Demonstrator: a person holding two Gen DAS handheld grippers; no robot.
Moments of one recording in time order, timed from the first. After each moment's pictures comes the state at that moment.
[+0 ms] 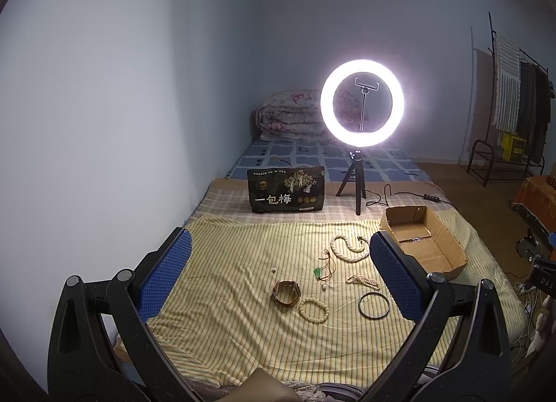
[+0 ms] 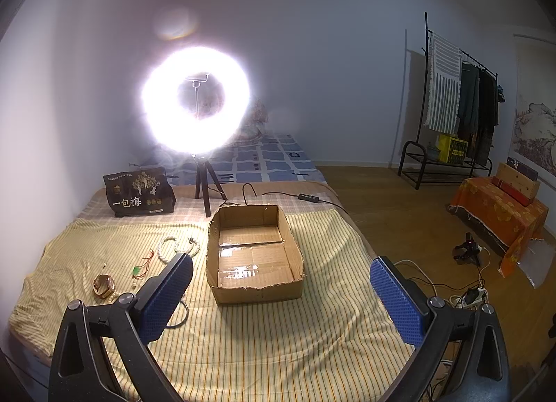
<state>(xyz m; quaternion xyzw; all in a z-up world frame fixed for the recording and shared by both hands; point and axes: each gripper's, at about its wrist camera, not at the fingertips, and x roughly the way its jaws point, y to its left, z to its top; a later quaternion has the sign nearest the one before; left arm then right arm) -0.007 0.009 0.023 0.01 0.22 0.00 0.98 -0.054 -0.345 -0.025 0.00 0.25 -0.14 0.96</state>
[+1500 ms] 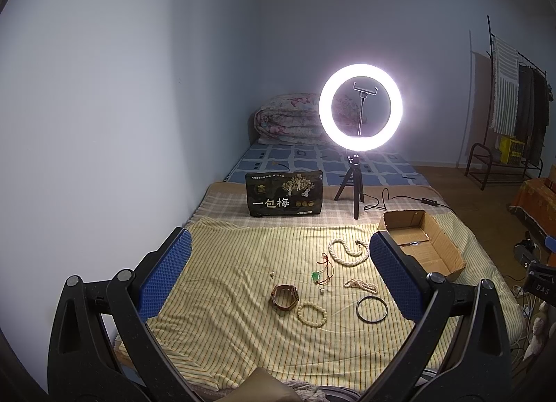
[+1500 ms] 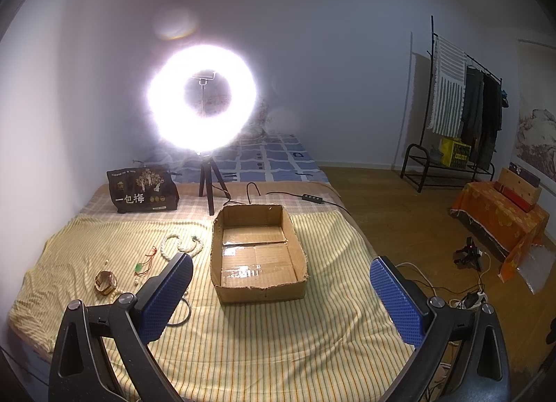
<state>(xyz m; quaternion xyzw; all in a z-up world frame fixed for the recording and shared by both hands) -0.012 0.008 0.022 0.00 0.21 0.00 0.98 -0.055 -0.341 -0.024 -0.01 0.25 -0.13 0.96</state>
